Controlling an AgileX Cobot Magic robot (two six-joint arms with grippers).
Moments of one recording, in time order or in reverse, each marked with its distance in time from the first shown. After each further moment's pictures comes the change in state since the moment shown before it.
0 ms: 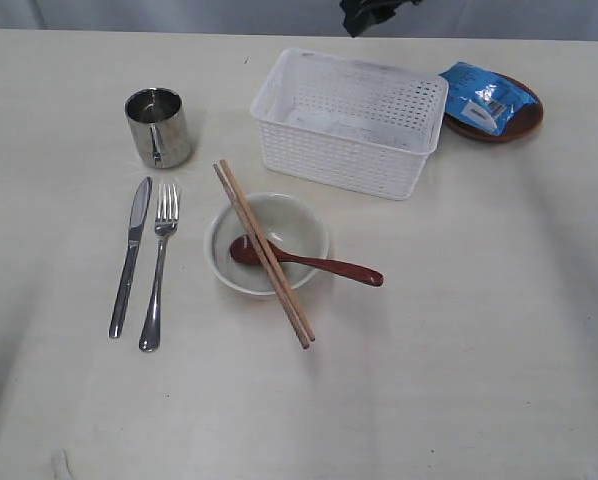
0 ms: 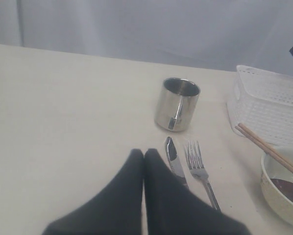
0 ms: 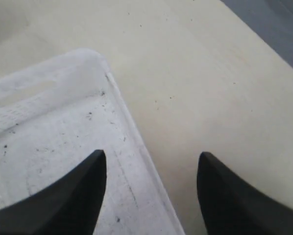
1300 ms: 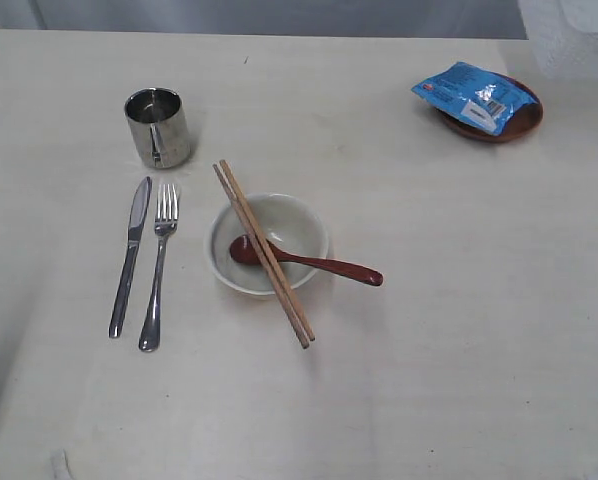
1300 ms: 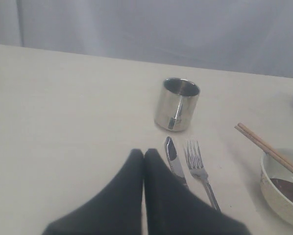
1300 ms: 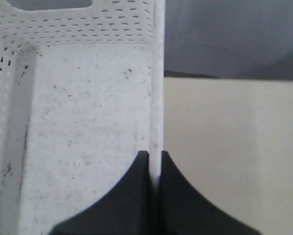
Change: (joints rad) left arm 0.000 0.000 0.000 0.000 0.000 0.000; right arm -0.664 -0.112 0.161 0.258 -0.165 0.009
